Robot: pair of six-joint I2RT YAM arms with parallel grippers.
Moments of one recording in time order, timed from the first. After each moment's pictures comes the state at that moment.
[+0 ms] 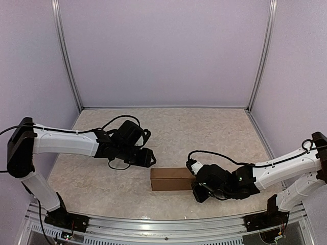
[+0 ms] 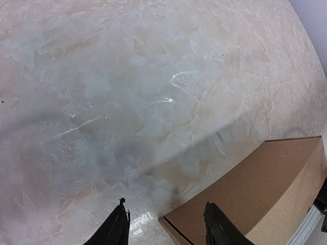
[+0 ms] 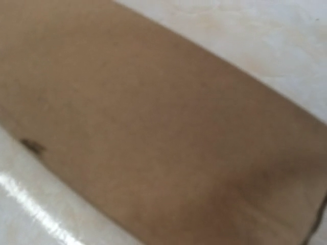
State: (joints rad) left arm -0.89 1.63 1.01 -0.26 0.01 -0.56; right arm 1.28 1.39 0.63 -0.13 0.38 0.51
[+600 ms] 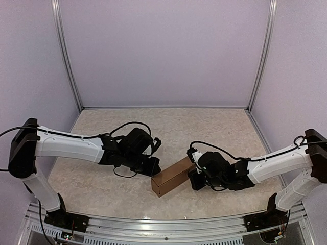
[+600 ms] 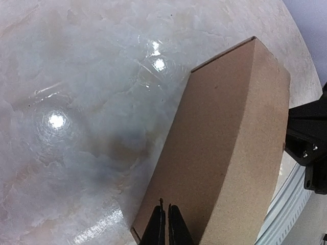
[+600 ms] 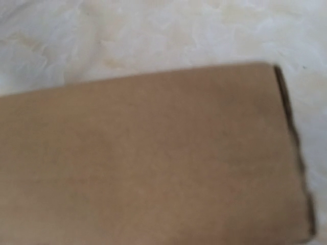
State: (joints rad) left arm -1.00 1.67 1.04 -0.26 0.08 -0.59; right arm 1.11 1.46 0.62 0.09 0.29 0.46
